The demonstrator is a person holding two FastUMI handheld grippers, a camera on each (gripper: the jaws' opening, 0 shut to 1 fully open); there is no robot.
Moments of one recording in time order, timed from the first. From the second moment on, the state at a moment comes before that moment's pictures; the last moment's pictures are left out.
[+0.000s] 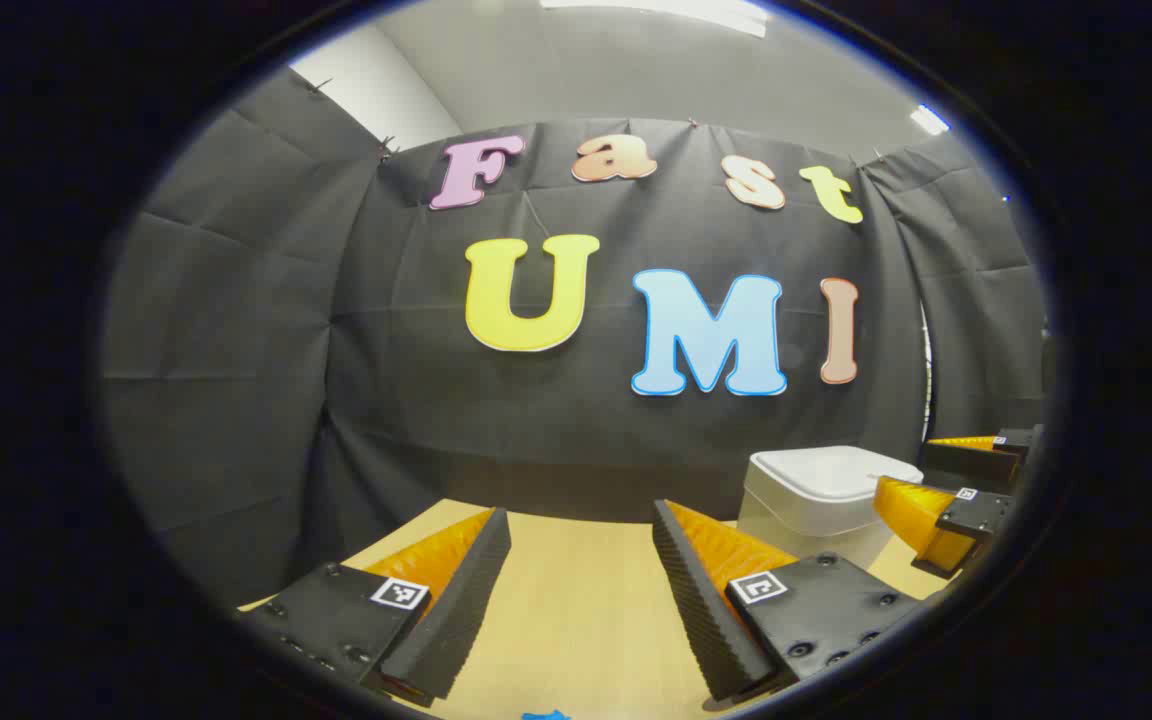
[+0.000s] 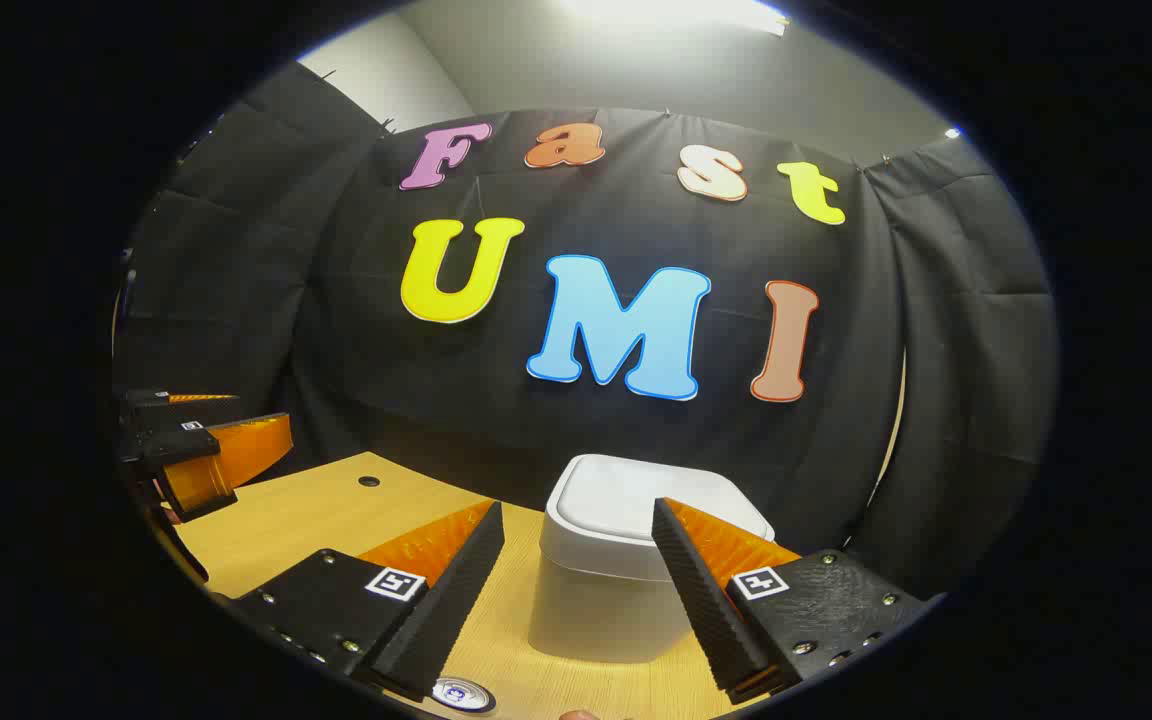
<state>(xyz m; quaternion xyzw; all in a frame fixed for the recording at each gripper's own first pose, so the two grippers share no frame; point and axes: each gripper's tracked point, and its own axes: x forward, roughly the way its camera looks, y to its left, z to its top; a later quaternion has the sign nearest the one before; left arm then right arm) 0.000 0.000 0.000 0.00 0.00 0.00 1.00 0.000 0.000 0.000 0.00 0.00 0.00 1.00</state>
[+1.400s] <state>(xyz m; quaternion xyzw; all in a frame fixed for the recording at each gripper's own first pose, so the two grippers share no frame) -0.001 -0.014 -0.003 0.01 0.01 -0.06 1.00 0.007 0.008 -0.013 -0.01 0.03 -0.02 1.00</state>
